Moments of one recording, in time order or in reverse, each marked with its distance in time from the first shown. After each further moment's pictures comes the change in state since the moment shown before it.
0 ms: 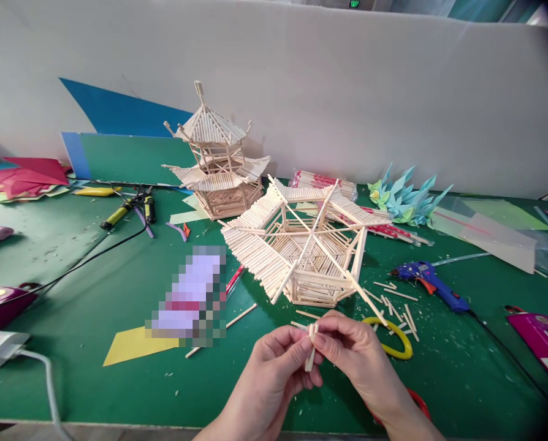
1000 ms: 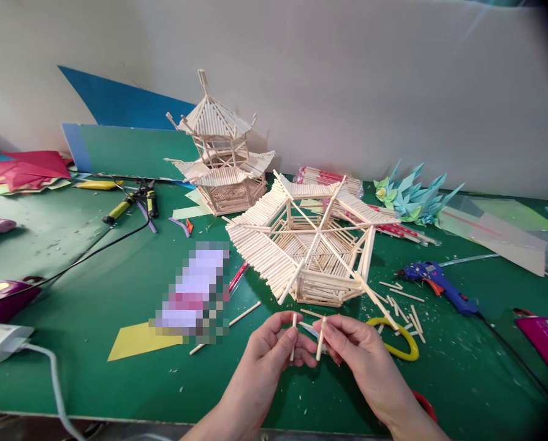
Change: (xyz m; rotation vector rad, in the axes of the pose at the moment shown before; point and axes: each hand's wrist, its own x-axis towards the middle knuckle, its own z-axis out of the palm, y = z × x) left_hand 0.005 0.004 -0.021 0.157 0.012 0.095; right_hand 0.001 0.000 0.000 -0.101 0.147 0.152
